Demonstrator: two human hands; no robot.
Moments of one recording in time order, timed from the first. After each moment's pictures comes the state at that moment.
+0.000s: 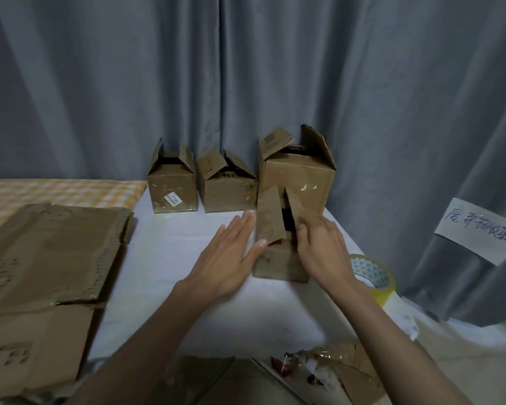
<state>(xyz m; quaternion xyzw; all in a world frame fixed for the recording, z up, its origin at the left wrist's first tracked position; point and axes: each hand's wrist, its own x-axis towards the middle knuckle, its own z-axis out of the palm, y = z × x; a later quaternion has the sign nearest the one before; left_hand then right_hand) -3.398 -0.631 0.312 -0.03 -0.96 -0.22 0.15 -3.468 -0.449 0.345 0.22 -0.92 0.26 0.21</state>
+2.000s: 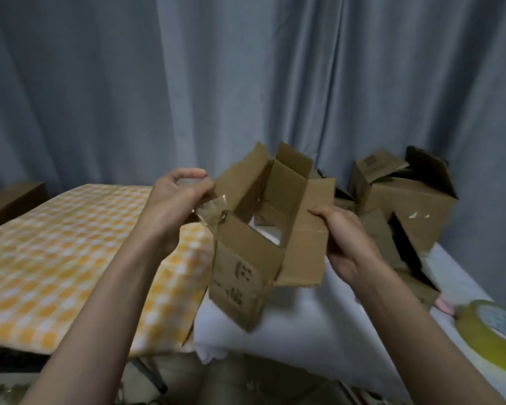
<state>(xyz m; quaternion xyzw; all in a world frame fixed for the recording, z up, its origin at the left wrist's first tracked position) -3.251 -0.784 0.447 0.22 -0.65 -0.61 0.39 -3.399 -0.599 0.412 0.13 -0.61 0.75 -0.21</state>
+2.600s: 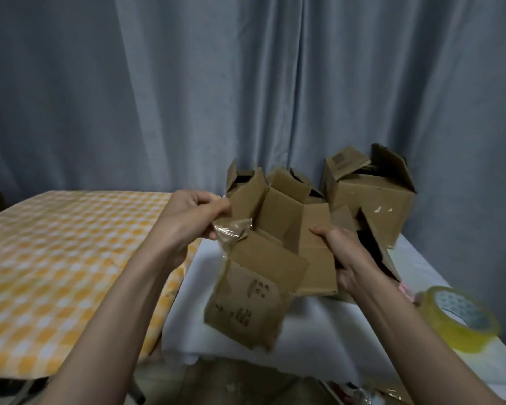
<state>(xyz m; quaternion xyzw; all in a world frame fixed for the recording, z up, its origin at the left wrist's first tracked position) -3.286 -0.744 0.435 0.17 -0.76 -0.57 0.27 -3.425 -0.548 0.392 0.03 -0.65 0.73 -0.23</state>
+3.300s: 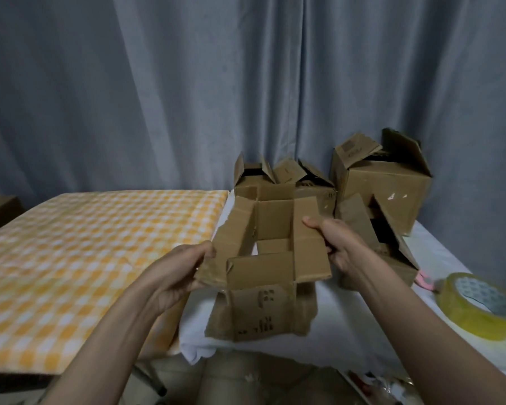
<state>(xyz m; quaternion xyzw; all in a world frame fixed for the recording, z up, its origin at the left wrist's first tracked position) -3.255 -0.768 0.373 0.27 -0.63 -0.73 0.06 -3.452 -0.577 0.371 0.04 -0.69 0.68 -0.25</state>
